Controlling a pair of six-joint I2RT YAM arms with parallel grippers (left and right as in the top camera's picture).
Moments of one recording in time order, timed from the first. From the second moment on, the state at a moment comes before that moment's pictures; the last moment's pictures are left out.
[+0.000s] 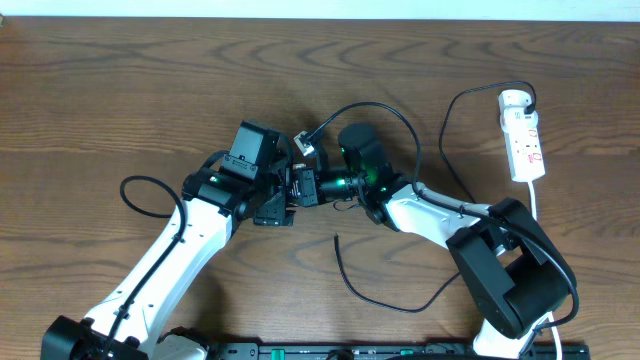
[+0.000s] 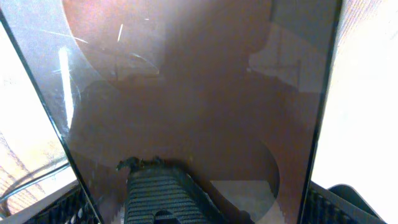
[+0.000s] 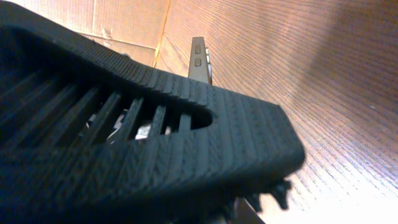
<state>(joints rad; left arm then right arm) -0.40 1.39 0.97 -0.63 0.19 -1.93 0.62 1.89 0.95 0.42 -0.92 0.81</state>
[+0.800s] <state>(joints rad) -0.40 1.37 0.97 -0.63 0.19 -1.88 0.62 1.89 0.95 0.42 -0.92 0.81</state>
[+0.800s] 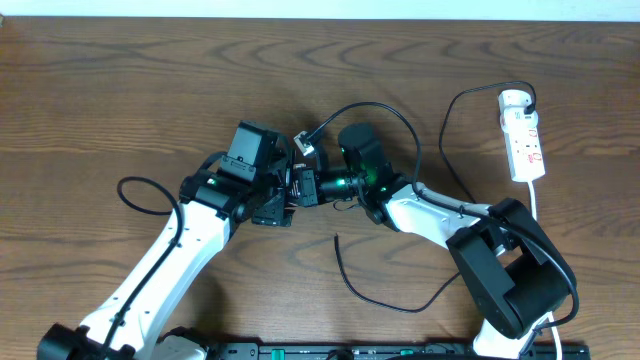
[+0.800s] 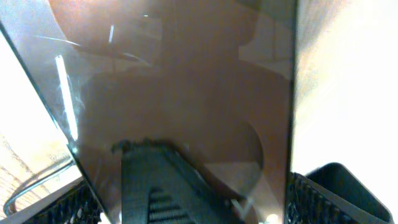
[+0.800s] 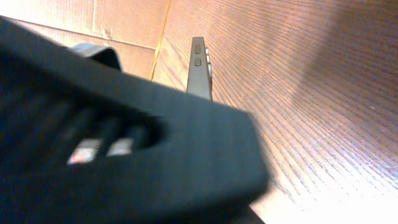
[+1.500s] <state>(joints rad) -0.37 1.17 0.97 -0.64 0.17 -1.74 0.53 1.89 0.95 0.42 -0.91 0.87</state>
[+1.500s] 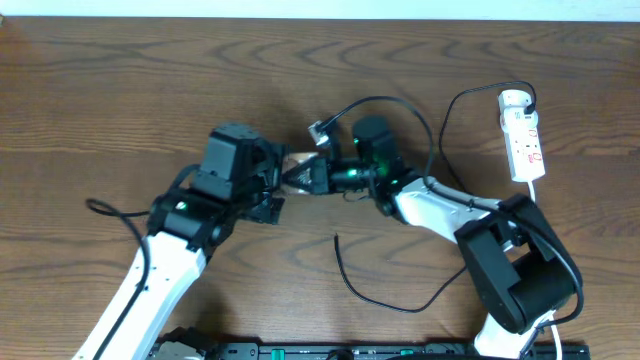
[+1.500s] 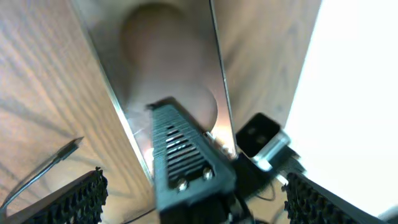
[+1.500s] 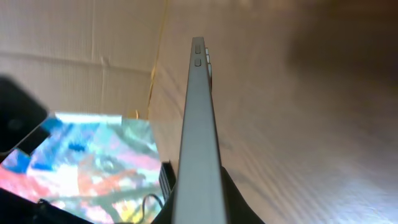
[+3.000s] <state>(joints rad) -0.21 1.19 0.97 -0.42 0.10 -1.46 0.49 1.89 0.95 1.07 -0.87 2.04</state>
